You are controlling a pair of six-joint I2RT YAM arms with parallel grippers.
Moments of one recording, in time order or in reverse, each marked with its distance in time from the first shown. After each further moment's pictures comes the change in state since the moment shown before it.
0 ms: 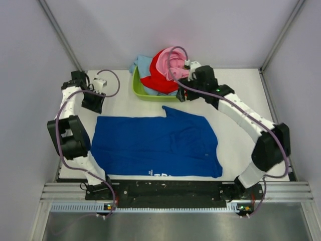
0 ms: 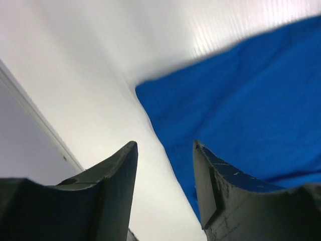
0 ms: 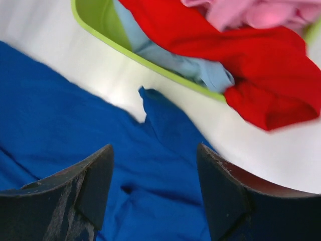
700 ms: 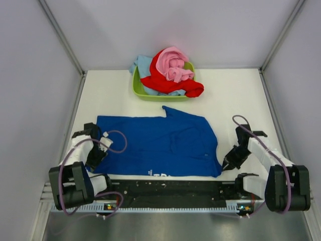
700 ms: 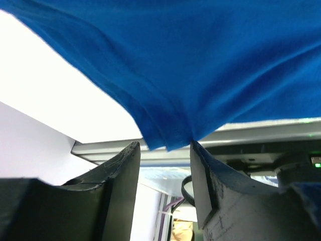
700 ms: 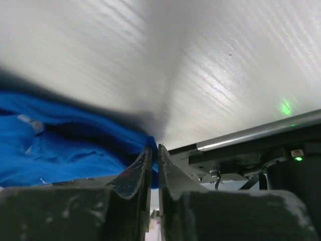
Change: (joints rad) left arm -0.010 -0.551 -0.920 -0.019 -0.450 0.118; right arm -0.477 -0.388 -0.883 -0.597 -0.130 0.635
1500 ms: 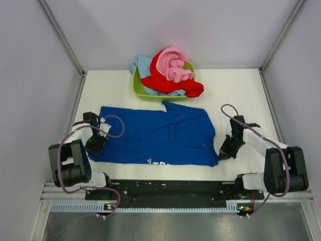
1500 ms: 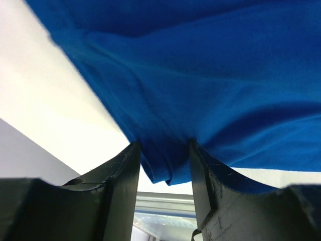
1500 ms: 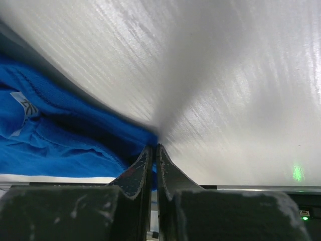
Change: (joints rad) left arm 0.006 0.242 0.167 0.220 0.097 -0.124; right arm 0.085 0.180 0.122 0.198 0.010 -0.162
